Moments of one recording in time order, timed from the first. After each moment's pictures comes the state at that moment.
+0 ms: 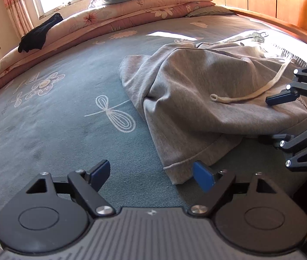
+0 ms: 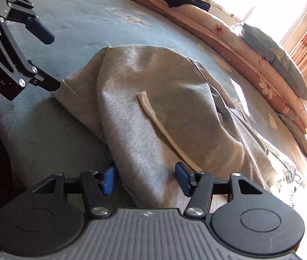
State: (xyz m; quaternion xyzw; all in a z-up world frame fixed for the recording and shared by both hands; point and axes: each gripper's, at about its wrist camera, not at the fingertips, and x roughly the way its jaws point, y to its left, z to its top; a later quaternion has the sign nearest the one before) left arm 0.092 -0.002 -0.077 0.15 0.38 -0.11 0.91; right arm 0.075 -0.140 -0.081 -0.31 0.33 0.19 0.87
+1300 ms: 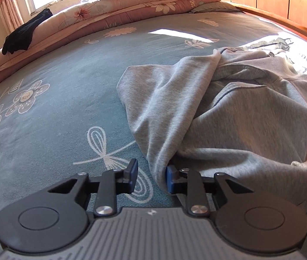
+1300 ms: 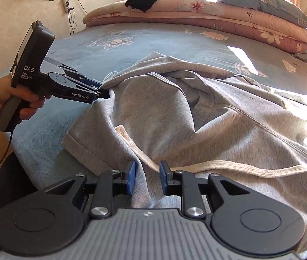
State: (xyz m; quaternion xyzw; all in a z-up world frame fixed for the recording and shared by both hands) left arm 0.212 -0.004 -0.093 0.13 0.39 -0.11 0.90; right arm 0.113 -0.221 -0.051 -0.05 0.39 0.25 0.89
